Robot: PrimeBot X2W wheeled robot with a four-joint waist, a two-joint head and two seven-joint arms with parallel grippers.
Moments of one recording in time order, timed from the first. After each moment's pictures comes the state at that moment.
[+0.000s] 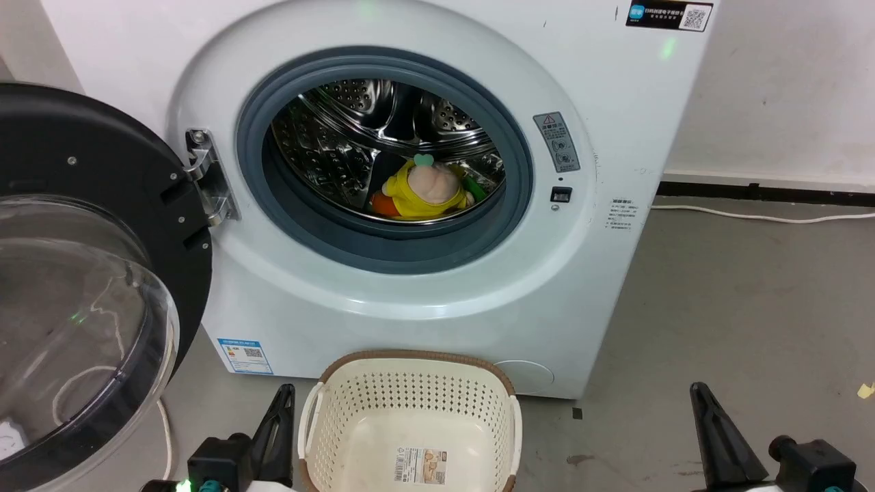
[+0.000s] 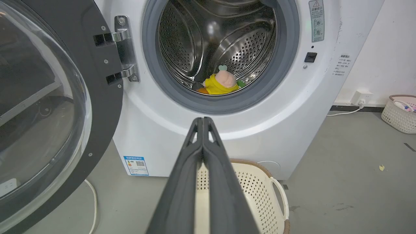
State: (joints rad) left arm 0.08 0.14 -0.15 0.08 -0.18 0.05 -0.17; right arm 0.14 -0.05 0.00 0.00 0.15 0.13 -0.17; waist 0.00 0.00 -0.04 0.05
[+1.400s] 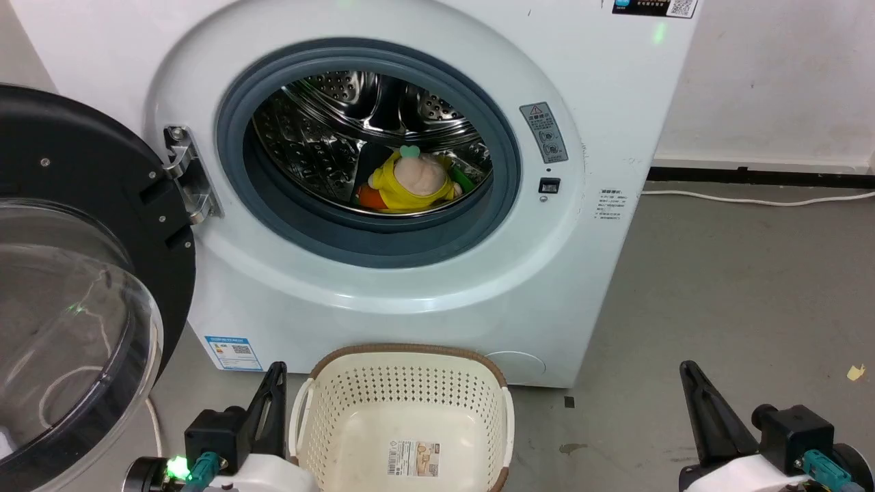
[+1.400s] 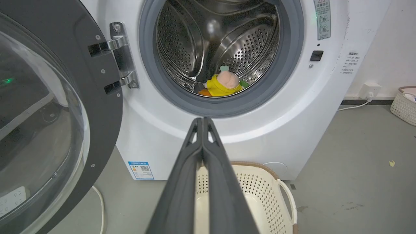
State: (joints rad) left arm 0.04 0.09 -0.07 0.04 -0.10 0.02 -0.08; right arm 0.08 -0.05 0.00 0.00 0.08 0.13 -0.08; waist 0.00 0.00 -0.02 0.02
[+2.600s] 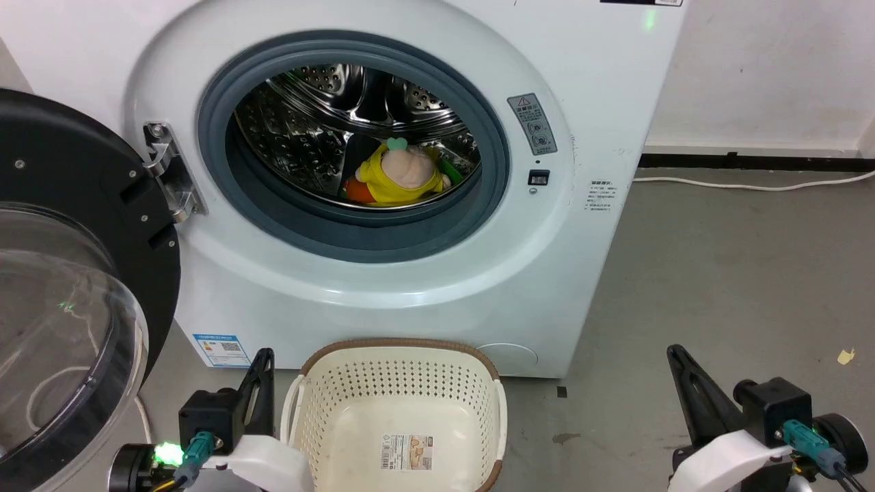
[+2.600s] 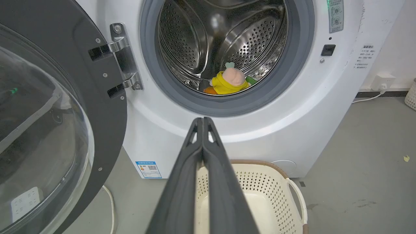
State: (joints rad) left arm 0.02 0.05 -0.01 0.01 -0.01 0.01 -0.01; right arm 0.02 -0.05 0.00 0.00 0.01 0.13 -0.01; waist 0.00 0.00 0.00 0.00
